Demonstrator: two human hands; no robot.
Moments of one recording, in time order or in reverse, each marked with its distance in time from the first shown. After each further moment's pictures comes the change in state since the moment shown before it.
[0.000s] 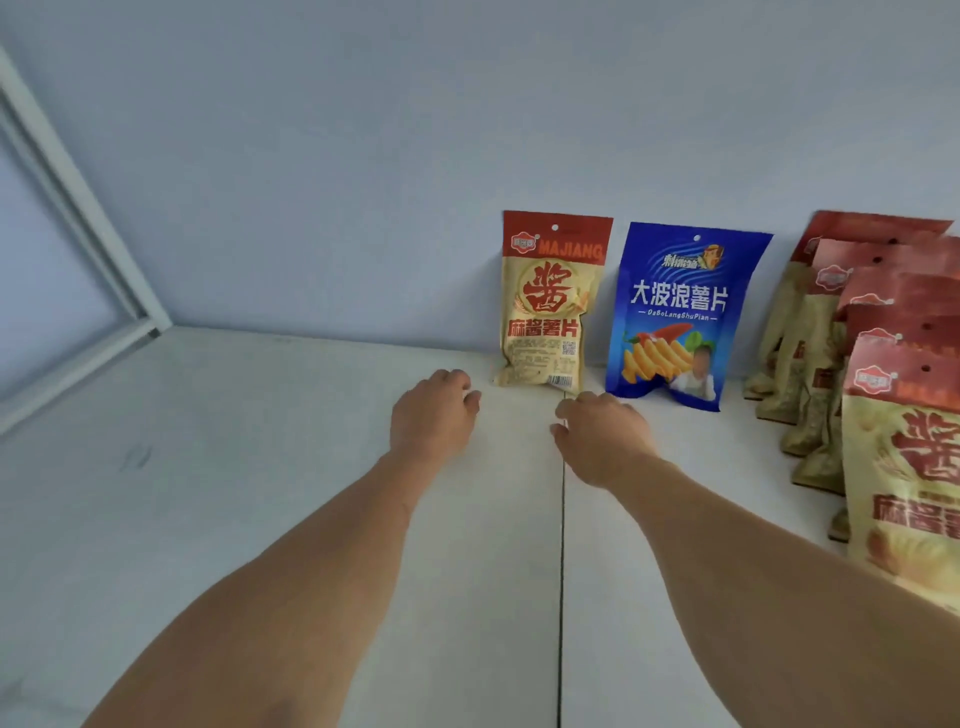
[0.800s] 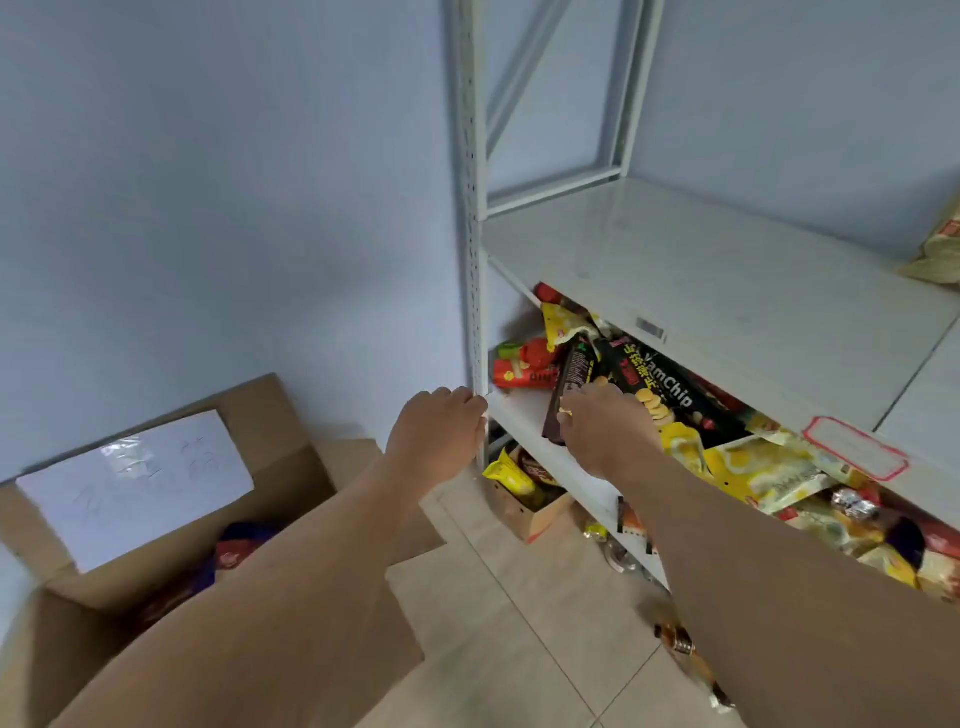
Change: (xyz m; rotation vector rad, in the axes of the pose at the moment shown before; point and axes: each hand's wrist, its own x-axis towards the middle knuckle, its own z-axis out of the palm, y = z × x) left_hand -0.637 -0.157 -0.168 0.498 -0.015 -0.355; right_hand -0.431 -0.296 0.073 -0.100 0.052 -0.802
